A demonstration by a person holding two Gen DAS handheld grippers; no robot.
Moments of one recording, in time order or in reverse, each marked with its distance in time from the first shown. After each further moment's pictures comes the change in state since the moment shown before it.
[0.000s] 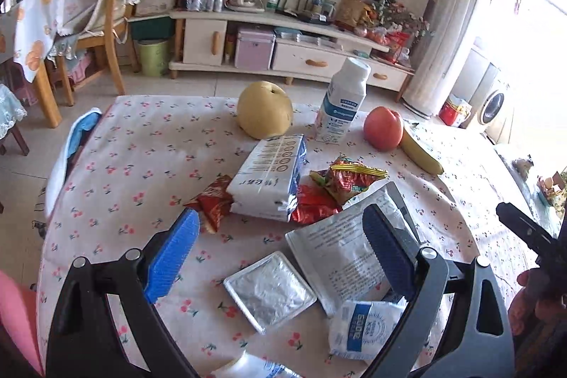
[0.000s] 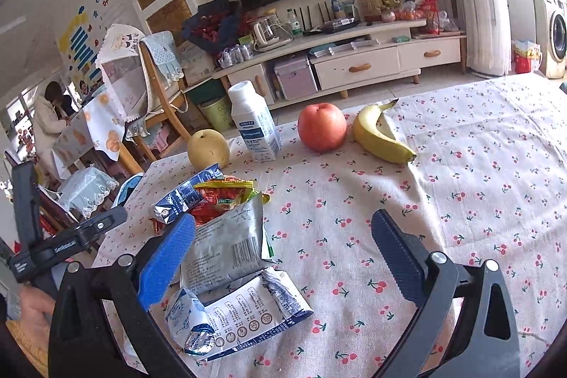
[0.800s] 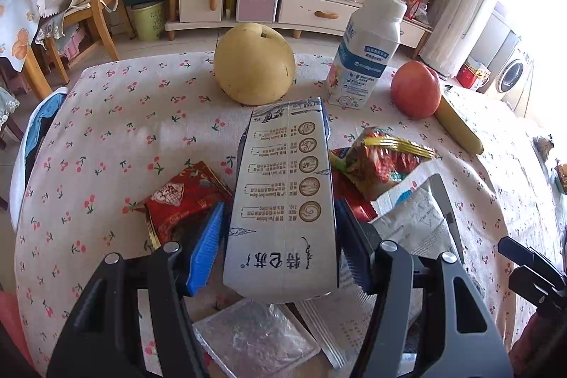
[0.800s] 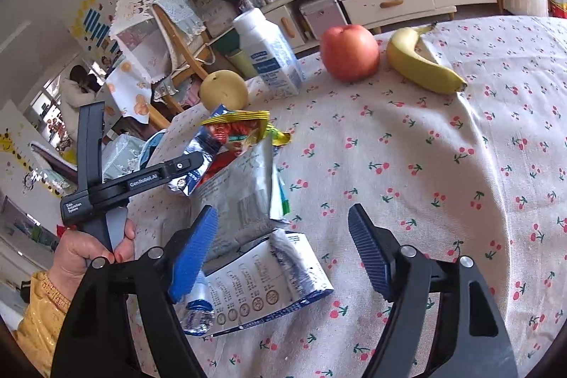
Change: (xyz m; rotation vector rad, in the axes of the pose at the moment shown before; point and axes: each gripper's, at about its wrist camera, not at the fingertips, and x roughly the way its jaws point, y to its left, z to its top) left arm 0.076 -0.008 0.004 0.014 0.174 0.053; right arm 0.035 -0.010 -0.015 0.038 0.243 0.189
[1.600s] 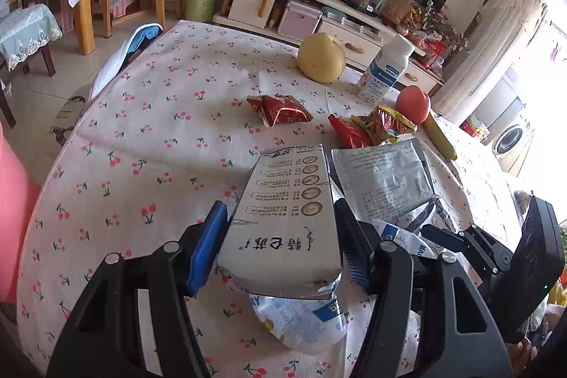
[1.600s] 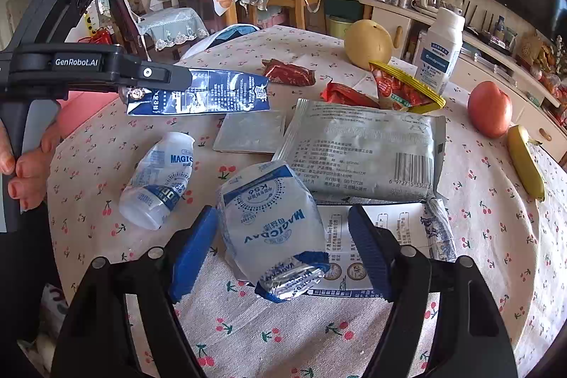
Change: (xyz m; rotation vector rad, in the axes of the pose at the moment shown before) left arm -0.105 0.058 -0.110 -0.254 -0.092 -0.023; right arm 0.047 0.114 -0.069 -0.669 0.141 -0.019
